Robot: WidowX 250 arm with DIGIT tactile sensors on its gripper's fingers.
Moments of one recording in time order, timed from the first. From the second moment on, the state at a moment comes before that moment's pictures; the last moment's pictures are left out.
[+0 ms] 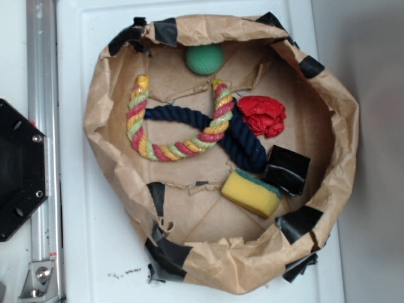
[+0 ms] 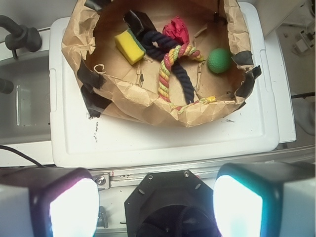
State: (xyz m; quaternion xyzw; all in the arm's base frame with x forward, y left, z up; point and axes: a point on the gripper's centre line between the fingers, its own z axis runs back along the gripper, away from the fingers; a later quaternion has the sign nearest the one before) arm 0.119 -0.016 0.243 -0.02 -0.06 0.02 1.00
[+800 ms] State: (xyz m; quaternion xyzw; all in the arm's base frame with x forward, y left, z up) arm 0.208 -0.005 0.165 -0.01 -0.06 -0.03 1.00
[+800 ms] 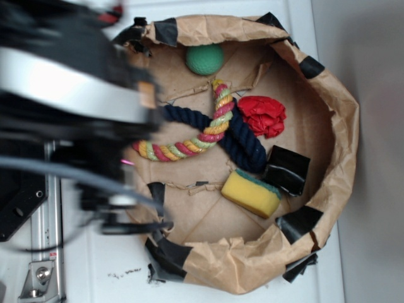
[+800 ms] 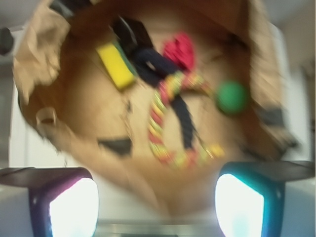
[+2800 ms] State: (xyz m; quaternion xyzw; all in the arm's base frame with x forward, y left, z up) arm 0.295 -0.058 0.040 -0.07 -0.09 -0.19 0.98
